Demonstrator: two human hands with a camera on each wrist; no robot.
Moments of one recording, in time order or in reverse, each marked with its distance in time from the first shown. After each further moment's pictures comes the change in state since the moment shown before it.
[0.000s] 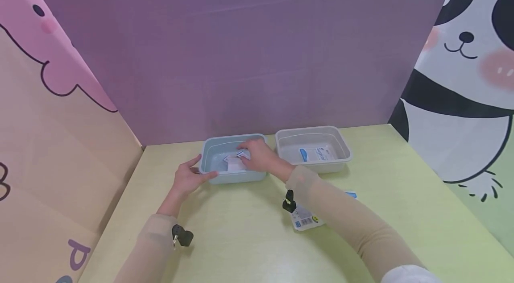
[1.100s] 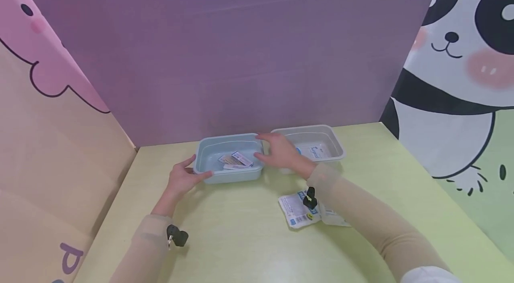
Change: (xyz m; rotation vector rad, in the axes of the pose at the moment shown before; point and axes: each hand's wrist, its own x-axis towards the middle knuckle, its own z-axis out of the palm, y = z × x) left_hand -0.002 0.003 0.000 0.023 -0.024 0.001; right_hand -0.045 0.047 -0.036 -0.017 0.083 0.059
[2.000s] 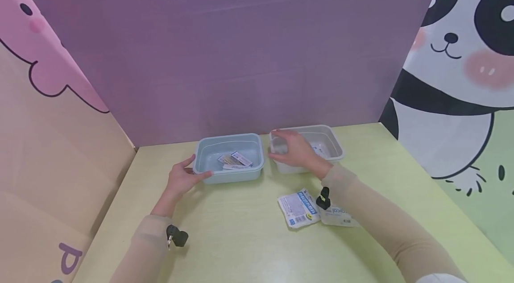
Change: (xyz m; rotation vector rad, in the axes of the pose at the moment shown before) left_hand 0.004 -0.005 0.001 -0.014 0.004 -0.009; right_hand -0.022 0.035 -0.018 -0.016 0.029 0.080
